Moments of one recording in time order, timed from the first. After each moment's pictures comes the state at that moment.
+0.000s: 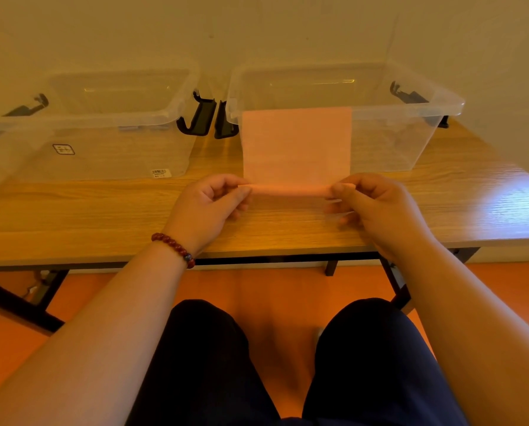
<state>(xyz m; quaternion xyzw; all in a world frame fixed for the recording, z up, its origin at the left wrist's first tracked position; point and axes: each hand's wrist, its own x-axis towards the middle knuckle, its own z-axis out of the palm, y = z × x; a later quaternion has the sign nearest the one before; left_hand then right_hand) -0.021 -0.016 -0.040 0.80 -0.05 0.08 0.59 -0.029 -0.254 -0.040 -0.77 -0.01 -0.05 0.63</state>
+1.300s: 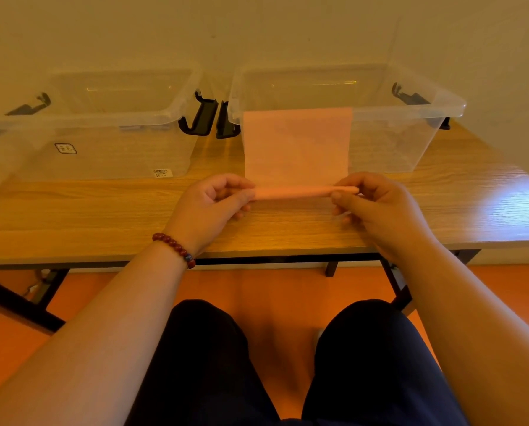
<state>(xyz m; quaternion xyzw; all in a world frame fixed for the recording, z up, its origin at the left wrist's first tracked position) -0.020 -0.014 -0.041 0.80 -0.06 0.07 0.60 -0.031 -0.254 -0.037 -0.78 -0.02 -0.05 0.62</state>
